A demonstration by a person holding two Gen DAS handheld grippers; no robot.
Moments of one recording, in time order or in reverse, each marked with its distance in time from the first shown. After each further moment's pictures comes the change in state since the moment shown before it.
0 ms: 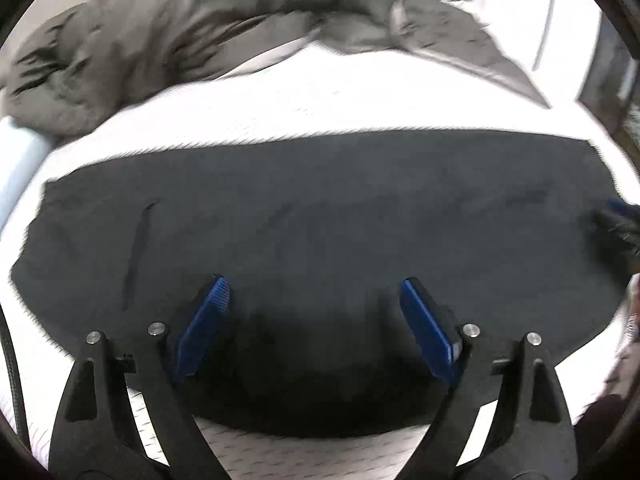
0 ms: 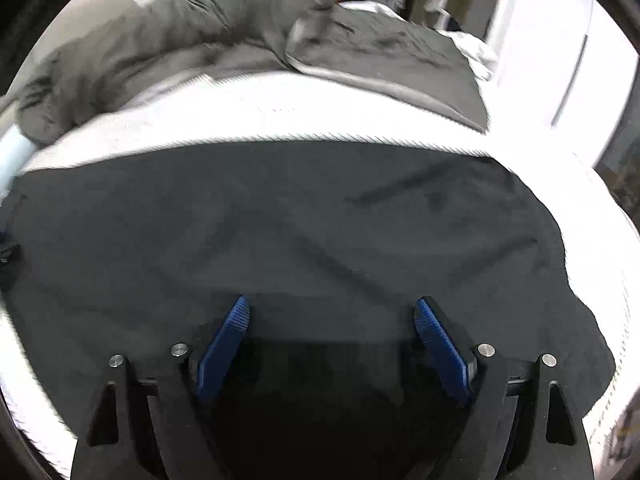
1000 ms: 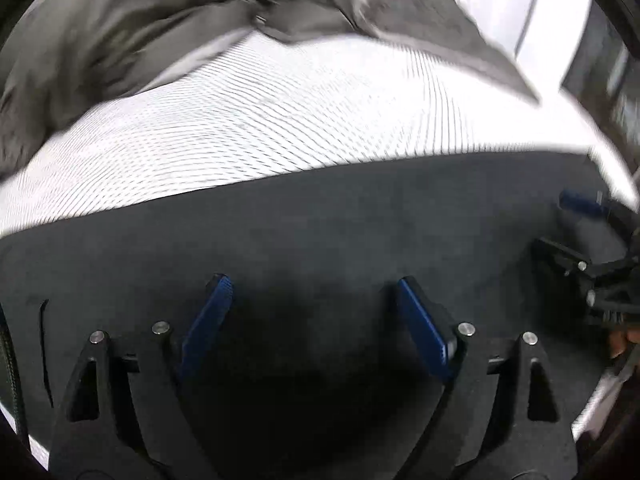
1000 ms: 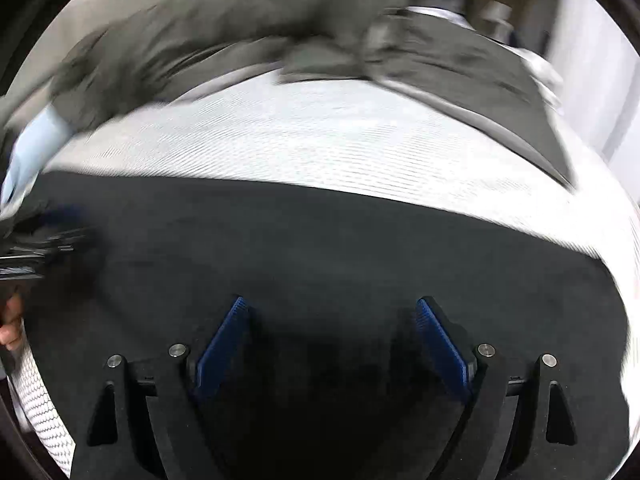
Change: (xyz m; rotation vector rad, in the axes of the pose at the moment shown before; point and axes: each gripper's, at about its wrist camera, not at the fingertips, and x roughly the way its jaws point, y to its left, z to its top) left arm 0.089 -0.056 0.062 0.081 0.094 -0.046; right arm 0.035 0.081 0.064 -0.154 0.041 0.123
